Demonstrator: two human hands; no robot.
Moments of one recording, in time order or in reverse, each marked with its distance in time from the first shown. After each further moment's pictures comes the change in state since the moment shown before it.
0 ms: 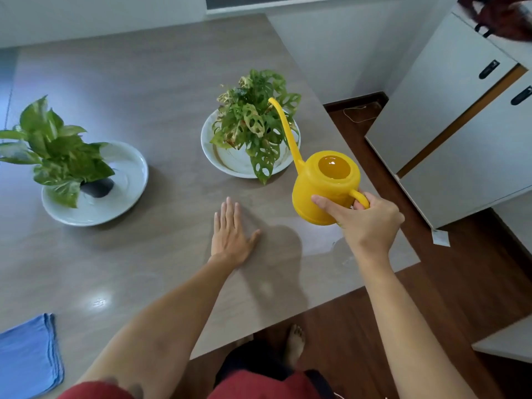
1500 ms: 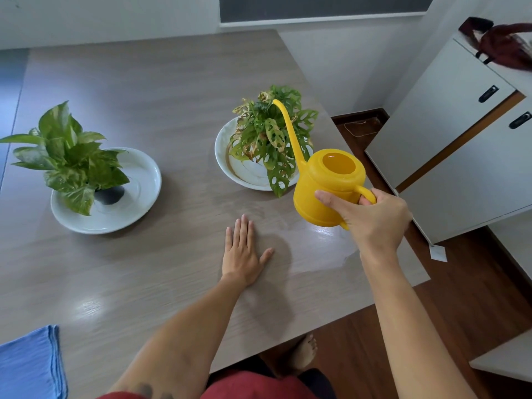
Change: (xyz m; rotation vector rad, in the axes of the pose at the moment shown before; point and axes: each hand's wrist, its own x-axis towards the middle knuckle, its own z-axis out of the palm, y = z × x) left_hand -0.002 -0.016 0.021 0.079 -0.010 0.075; right_hand 0.003 -0.051 0.025 -0.043 0.008 0.046
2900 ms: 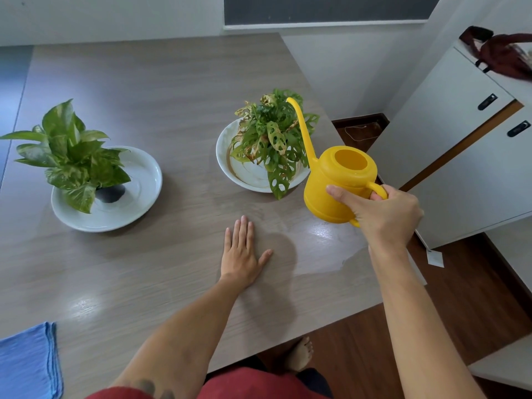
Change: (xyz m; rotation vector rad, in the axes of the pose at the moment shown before) left_hand -0.001 -0.001 0.001 0.021 0.011 0.005; right_hand 0.016 -0.005 -0.010 -0.042 0.054 -0.028
